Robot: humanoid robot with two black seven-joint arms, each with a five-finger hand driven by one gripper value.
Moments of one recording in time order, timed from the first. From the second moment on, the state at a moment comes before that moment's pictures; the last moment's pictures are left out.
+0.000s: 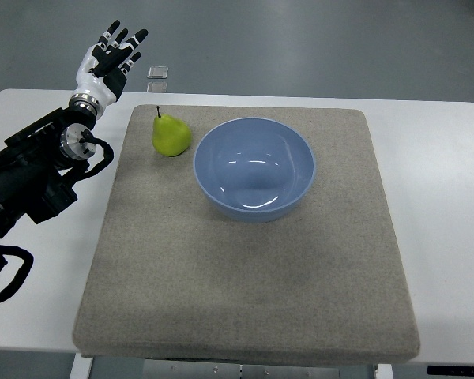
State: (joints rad) left arm -1.03 0.15 -0.50 -0.32 -0.22 -0.17 -0.35; right arm 0.00 0.00 0.10 0.11 -0.01 0.07 0.21
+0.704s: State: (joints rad) left arm -1.03 0.15 -0.50 -0.32 -0.22 -0.17 -0.35; right arm 0.00 0.00 0.10 0.11 -0.01 0.07 0.21
